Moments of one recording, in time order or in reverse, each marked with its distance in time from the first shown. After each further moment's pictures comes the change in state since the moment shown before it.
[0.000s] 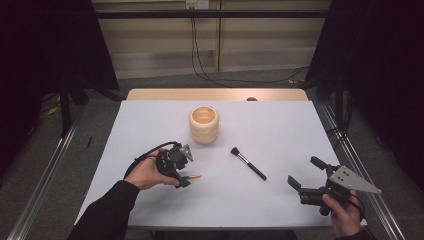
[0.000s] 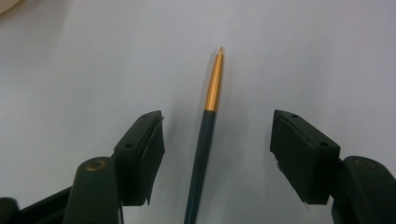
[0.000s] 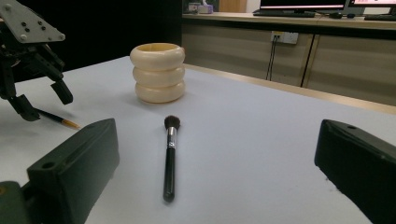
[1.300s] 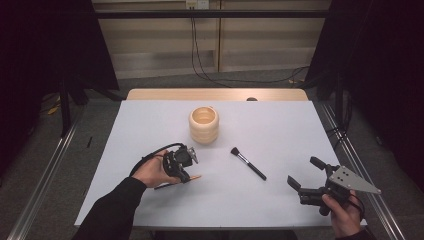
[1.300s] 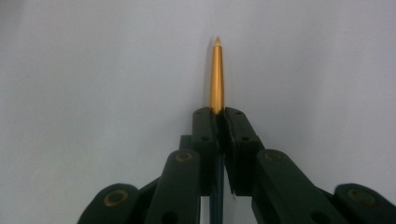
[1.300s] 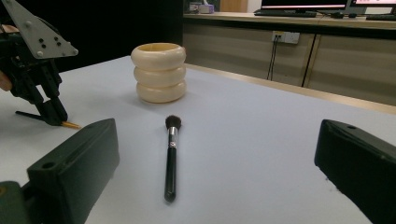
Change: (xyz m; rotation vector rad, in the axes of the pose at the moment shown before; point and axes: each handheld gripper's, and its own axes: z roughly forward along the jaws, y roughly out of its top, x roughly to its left) left arm 0.002 0.008 0.016 0.074 -0.032 -0.002; right arm 0.001 0.000 0.001 -0.003 0.003 -0.003
